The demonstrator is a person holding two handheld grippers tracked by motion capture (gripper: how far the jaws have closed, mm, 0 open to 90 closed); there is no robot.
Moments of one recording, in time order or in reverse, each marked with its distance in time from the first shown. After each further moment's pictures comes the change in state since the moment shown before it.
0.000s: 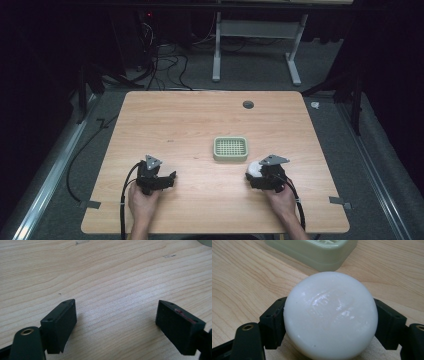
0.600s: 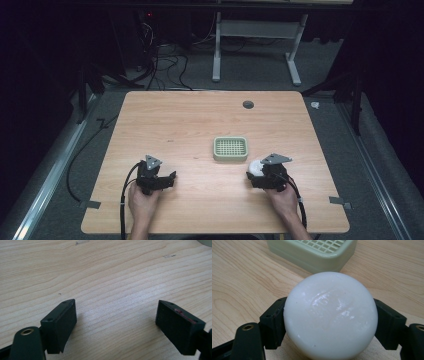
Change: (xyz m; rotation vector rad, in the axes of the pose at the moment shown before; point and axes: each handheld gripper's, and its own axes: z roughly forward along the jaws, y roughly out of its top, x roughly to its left) left arm 0.000 0.000 0.000 0.000 0.000 0.000; right arm -0.001 0.005 -0.009 -0.018 0.007 -0.004
